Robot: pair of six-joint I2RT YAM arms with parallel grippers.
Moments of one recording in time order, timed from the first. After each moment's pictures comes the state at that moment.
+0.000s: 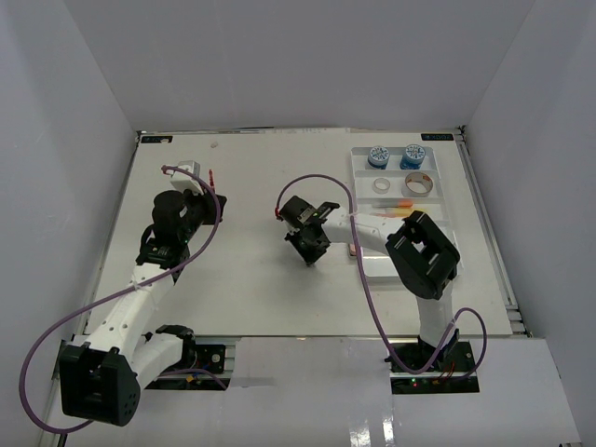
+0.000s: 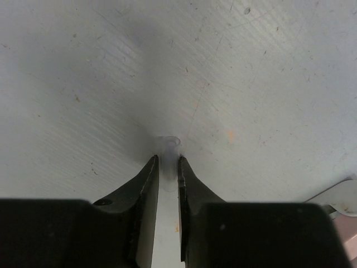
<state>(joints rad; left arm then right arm) -0.18 0.98 0.67 0.07 0.12 -0.30 0.90 1.96 1.37 -0.66 0.03 0.14</state>
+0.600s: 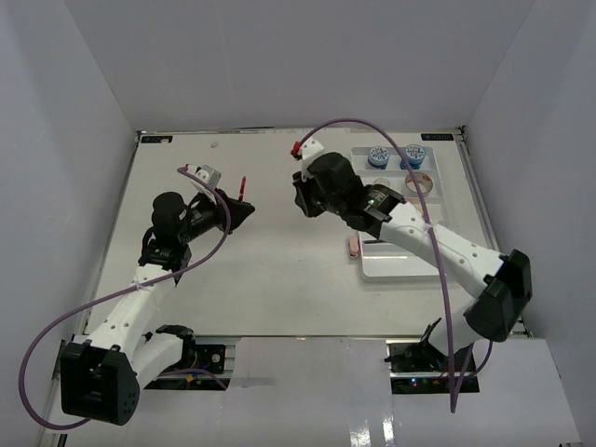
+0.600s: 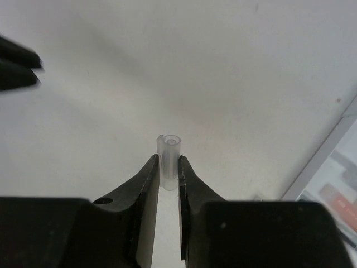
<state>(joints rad) -0.19 0.99 0.65 0.21 0.61 -0.25 0.89 1.57 1.43 -0.52 0.12 0.14</state>
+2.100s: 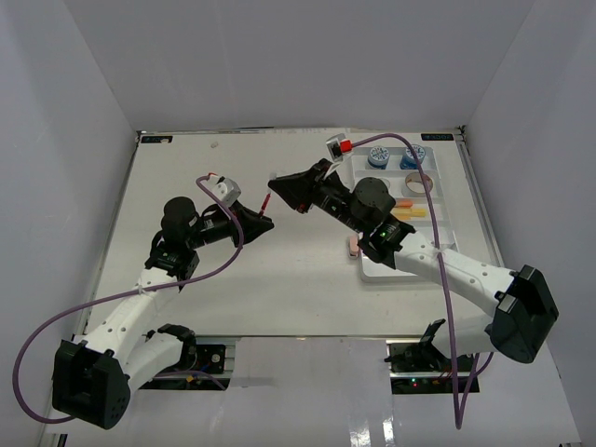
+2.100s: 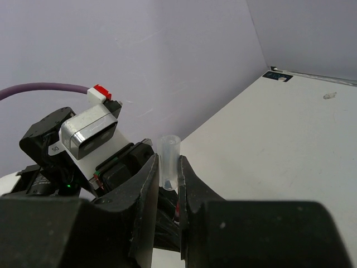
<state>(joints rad) -0.32 0.97 0.63 0.27 0.82 -0.18 0.88 1.33 1.02 0.54 -0.13 0.53</state>
